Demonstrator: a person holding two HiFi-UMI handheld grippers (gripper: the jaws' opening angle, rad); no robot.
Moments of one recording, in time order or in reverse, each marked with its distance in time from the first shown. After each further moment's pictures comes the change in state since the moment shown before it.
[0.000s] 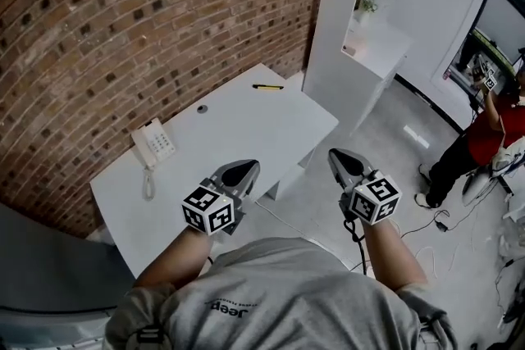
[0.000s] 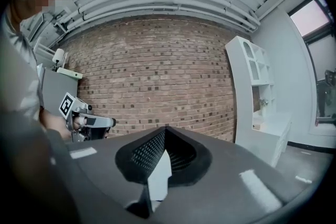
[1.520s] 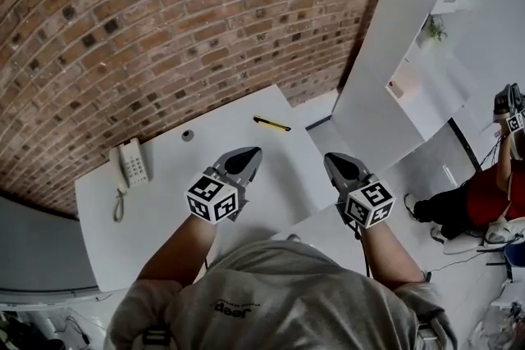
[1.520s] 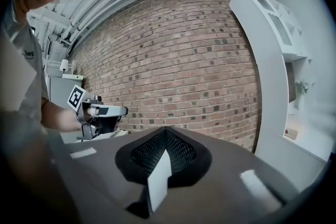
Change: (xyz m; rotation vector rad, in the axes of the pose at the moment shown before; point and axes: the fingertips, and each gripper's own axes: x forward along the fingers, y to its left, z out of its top) left arm 0.316 0.233 0.040 -0.004 -0.023 0.305; right arm 0.268 -0.304 -0.011 0.023 0.093 0.320
